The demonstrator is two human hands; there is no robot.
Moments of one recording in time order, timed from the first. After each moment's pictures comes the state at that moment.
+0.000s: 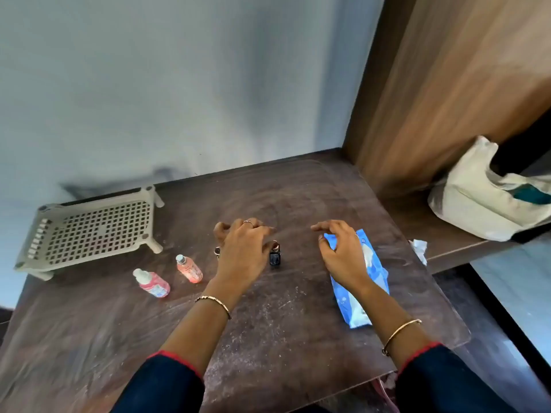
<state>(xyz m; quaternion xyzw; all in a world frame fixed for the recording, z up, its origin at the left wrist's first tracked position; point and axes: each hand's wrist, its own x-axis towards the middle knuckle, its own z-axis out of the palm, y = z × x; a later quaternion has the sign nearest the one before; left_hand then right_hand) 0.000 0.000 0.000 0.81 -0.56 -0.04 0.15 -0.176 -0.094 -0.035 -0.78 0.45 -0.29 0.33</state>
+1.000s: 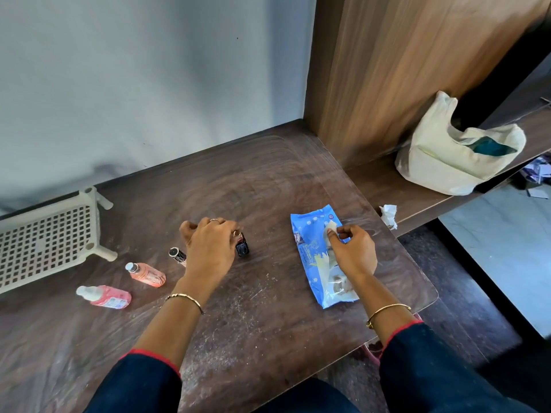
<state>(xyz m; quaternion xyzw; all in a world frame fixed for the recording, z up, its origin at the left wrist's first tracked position) -0.004 -0.022 -0.030 0.82 -0.56 -0.05 0.11 -0.246 -0.114 -0.081 -0.57 0.71 -0.24 0.32</state>
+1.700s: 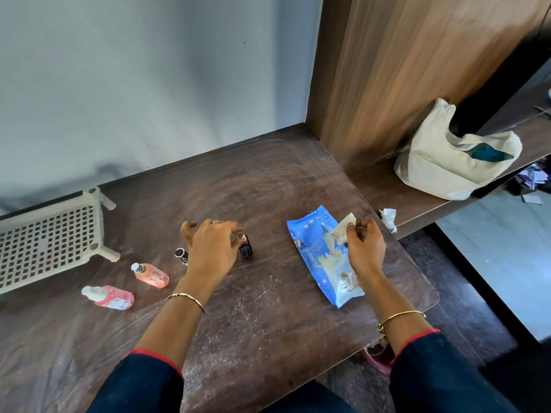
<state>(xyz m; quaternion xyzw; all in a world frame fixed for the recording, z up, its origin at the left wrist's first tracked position) 0.004 -0.019 -0.027 0.82 -0.55 -0.07 0.14 -0.247 -0.117 -0.067 -0.49 0.69 -0.36 0.38</state>
